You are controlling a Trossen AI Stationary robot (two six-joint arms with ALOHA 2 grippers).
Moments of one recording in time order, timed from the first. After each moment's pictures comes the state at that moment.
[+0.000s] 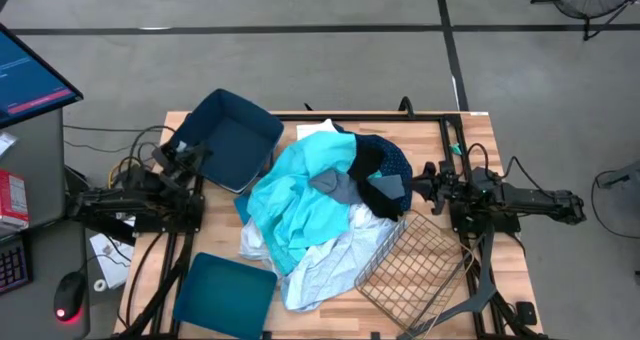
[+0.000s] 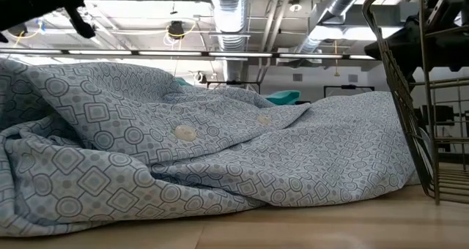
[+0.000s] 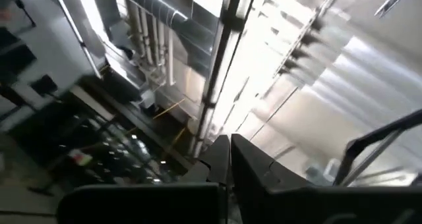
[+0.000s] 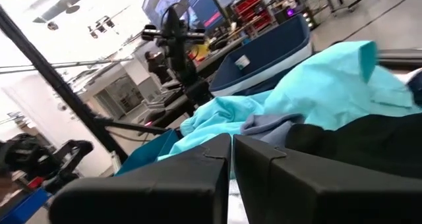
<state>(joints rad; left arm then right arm) 0.07 0.06 0.02 0.85 -0.35 -0.62 -0.07 0.00 0.01 0.04 0.08 0.57</state>
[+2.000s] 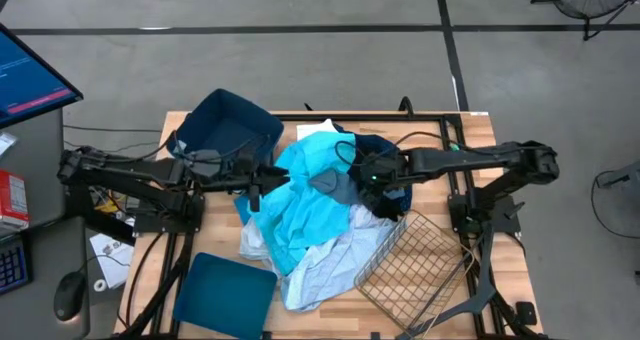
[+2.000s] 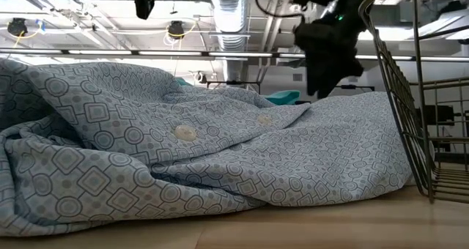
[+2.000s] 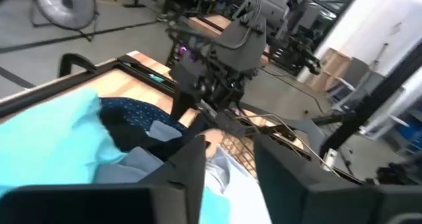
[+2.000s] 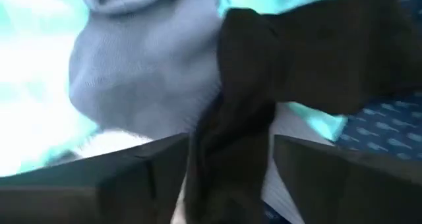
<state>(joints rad) -0.09 0.95 0.76 0.05 -0.28 -0.48 -0.07 1.47 1.06 -0.75 0.17 0.58</state>
